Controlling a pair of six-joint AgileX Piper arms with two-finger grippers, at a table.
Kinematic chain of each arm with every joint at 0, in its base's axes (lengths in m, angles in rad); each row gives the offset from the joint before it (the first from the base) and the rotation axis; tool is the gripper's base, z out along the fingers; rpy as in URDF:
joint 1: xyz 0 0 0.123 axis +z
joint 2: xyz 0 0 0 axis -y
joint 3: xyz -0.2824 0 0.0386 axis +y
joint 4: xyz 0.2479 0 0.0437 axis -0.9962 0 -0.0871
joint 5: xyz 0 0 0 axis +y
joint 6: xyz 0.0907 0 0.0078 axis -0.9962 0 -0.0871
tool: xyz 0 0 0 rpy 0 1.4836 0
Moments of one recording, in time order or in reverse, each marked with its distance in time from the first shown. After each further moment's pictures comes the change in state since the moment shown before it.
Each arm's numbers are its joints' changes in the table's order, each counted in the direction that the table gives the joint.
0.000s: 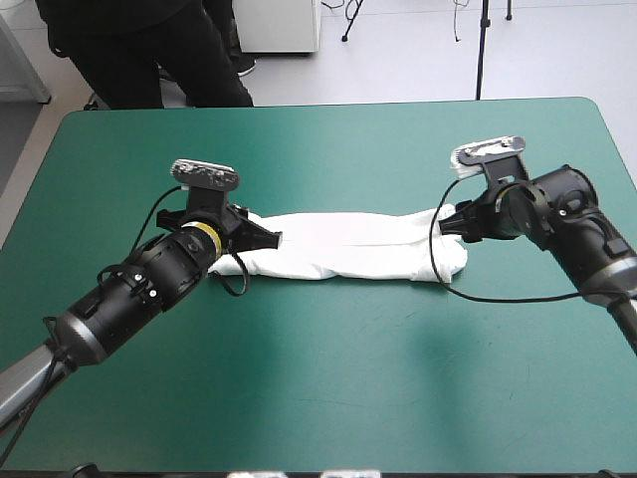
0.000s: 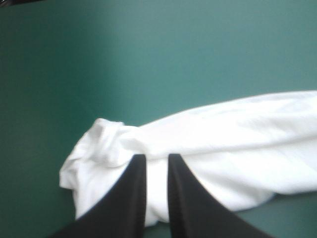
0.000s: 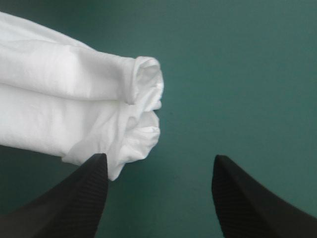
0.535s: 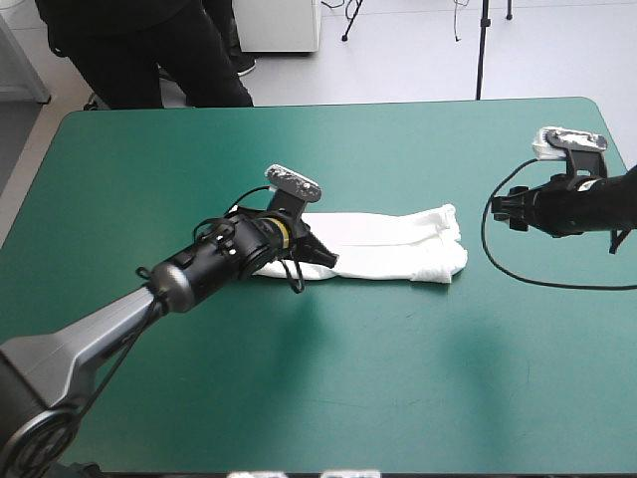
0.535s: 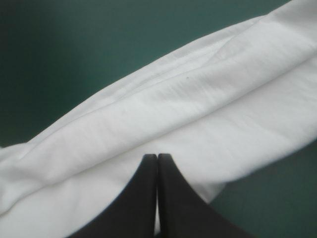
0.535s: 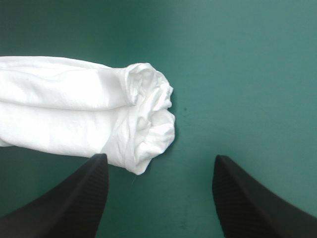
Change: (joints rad) left arm -0.062 -0.314 -0.174 0.271 -0.018 -0.388; right arm -0.452 0.037 0.009 -0.615 0.075 0.408
